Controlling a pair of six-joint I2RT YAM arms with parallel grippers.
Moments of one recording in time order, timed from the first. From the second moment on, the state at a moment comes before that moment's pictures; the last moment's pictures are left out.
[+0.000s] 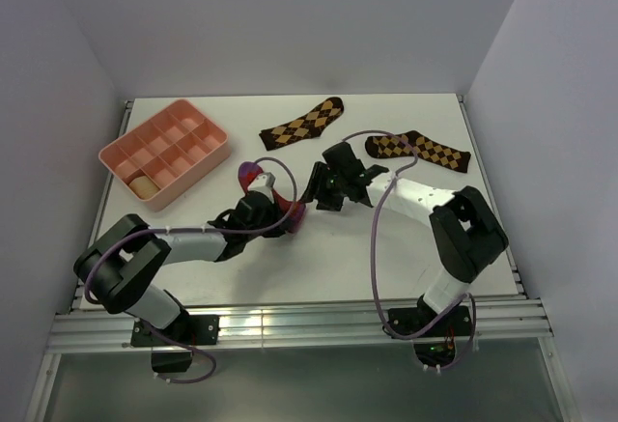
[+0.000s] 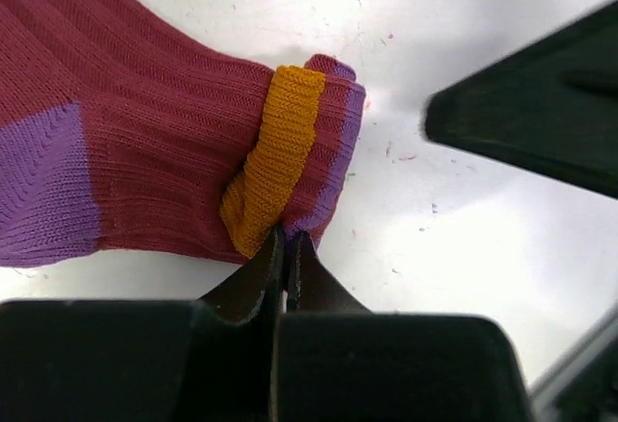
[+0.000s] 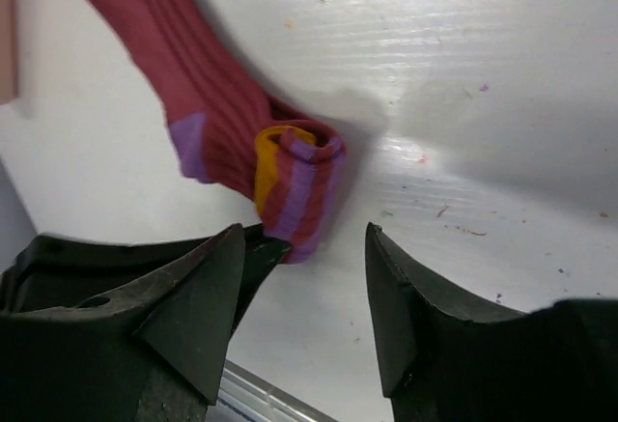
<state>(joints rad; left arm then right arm) -0.78 1.53 0.55 0.38 -0.09 -0.73 0.61 1.68 1.06 -0.30 -0.13 0.88</state>
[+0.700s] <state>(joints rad) -0.47 1.64 0.50 0.55 0.43 -1.05 0.62 1.78 0.91 0.09 -0.24 0.99</state>
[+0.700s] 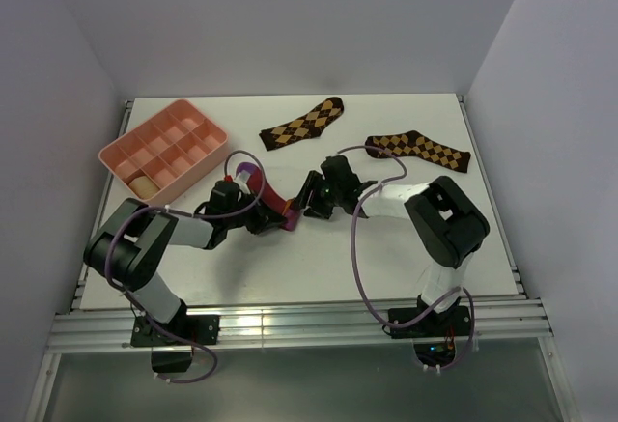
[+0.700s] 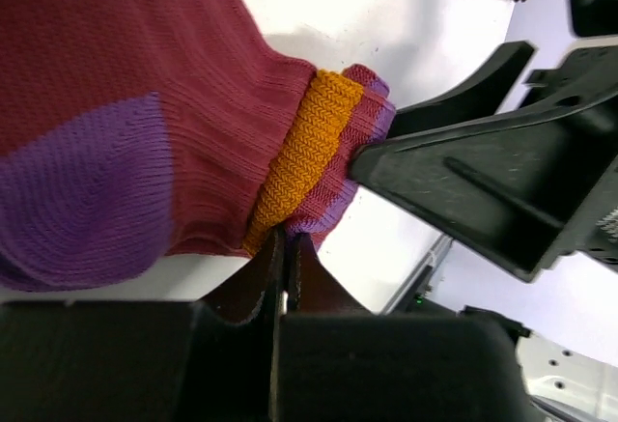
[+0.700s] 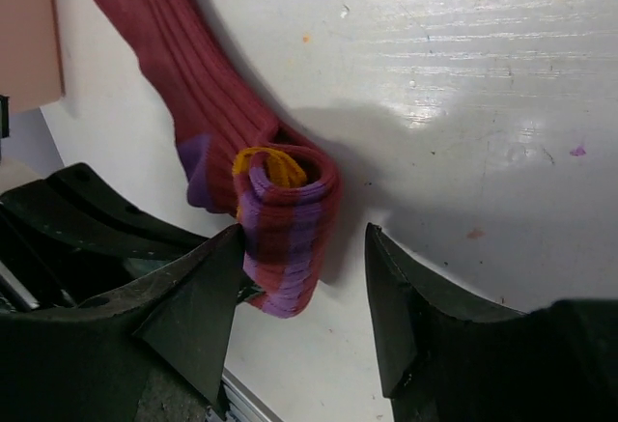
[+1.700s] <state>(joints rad) -0.49 1.54 0.59 0.28 0.27 -0.88 0.66 1.89 1.16 -0.23 -0.13 0.98</state>
